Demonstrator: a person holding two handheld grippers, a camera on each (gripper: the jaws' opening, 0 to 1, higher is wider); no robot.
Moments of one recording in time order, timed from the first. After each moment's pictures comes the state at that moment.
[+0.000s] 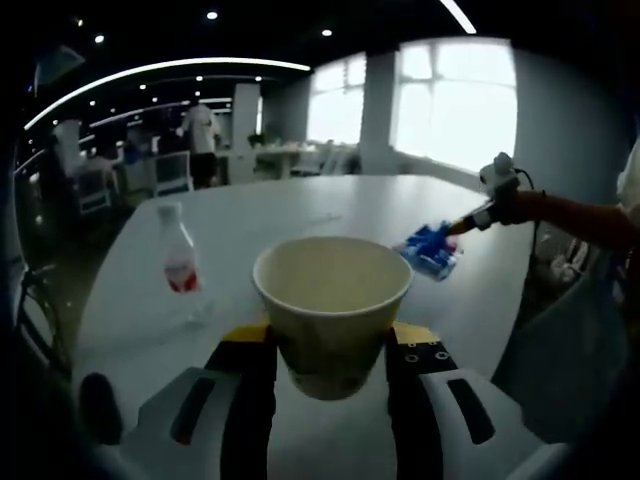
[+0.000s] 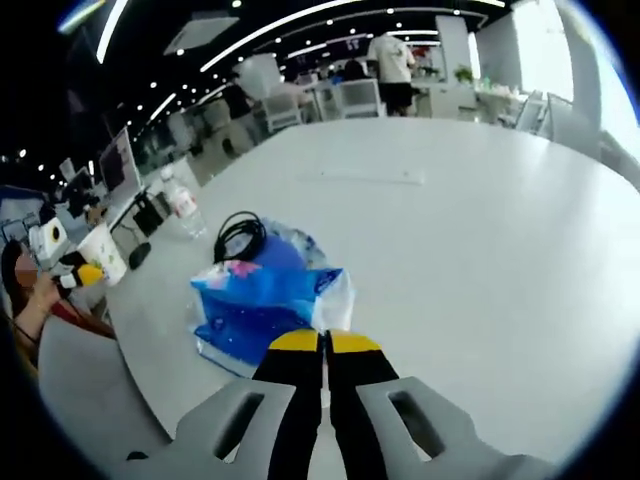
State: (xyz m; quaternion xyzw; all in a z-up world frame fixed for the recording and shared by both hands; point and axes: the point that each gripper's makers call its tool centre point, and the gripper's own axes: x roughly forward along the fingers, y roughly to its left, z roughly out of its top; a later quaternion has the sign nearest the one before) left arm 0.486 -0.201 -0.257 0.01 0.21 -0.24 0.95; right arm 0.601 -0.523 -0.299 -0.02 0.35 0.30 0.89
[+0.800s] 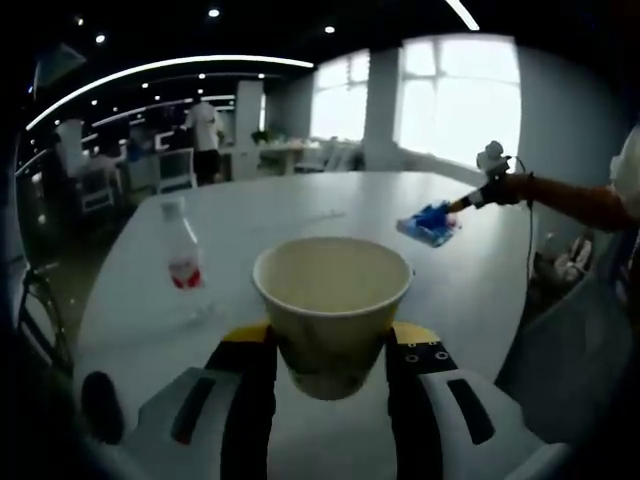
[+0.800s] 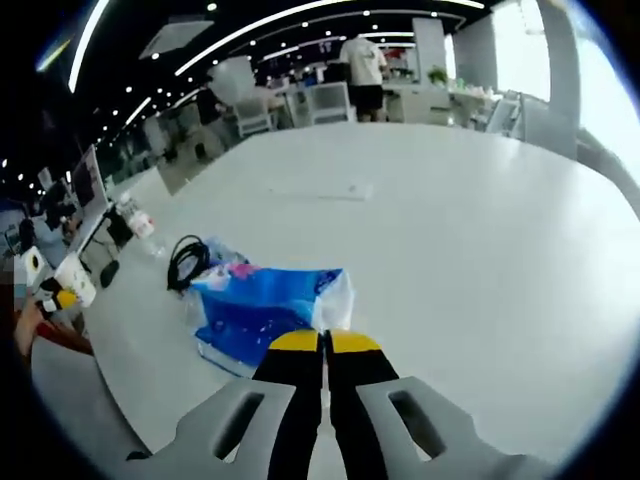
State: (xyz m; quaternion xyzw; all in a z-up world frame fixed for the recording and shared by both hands) left arm 0.492 -0.196 -0.263 0.01 0.21 -0.23 0.95; right arm 0.659 -0.582 -0.290 -0.02 0.36 0.25 0.90
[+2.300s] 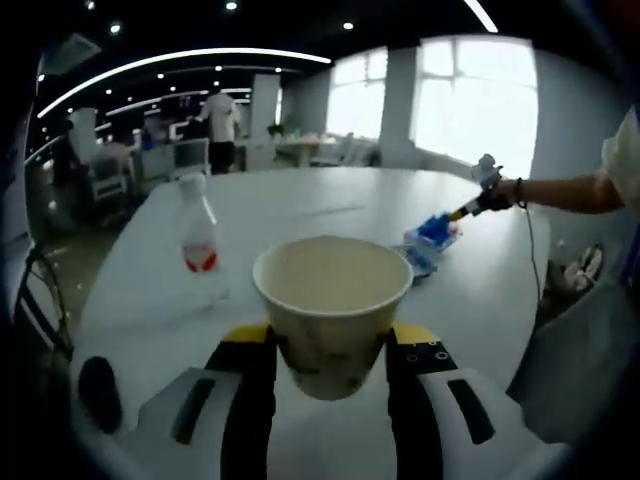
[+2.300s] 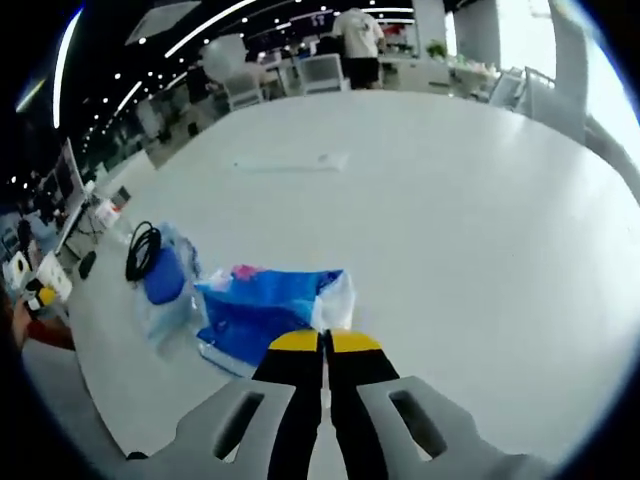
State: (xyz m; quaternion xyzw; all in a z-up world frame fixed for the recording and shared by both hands) left arm 0.500 -0.176 -0.283 0.00 0.23 -0.20 0.95; right arm 0.709 -0.603 -0.349 -0.03 0.41 0.24 0.88
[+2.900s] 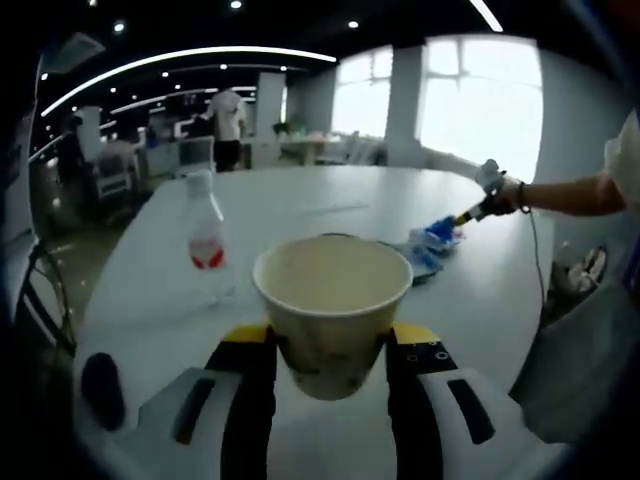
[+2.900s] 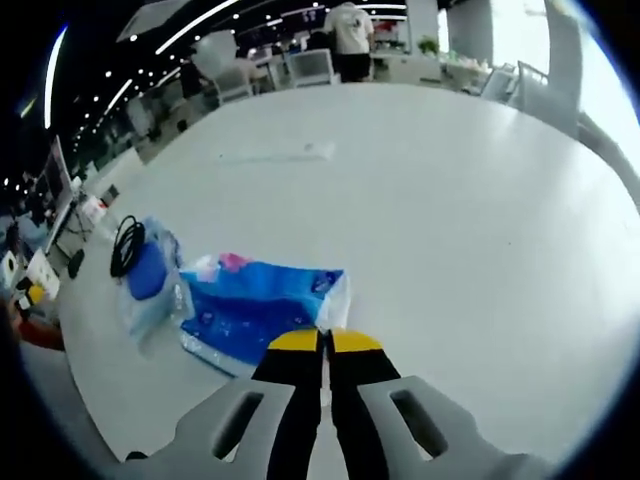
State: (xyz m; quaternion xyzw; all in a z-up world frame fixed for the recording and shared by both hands) left arm 0.501 -0.170 -0.284 0.00 0.23 -0.19 0.95; right arm 0.710 -0.615 -0.370 -0.04 0.42 0.22 0.88
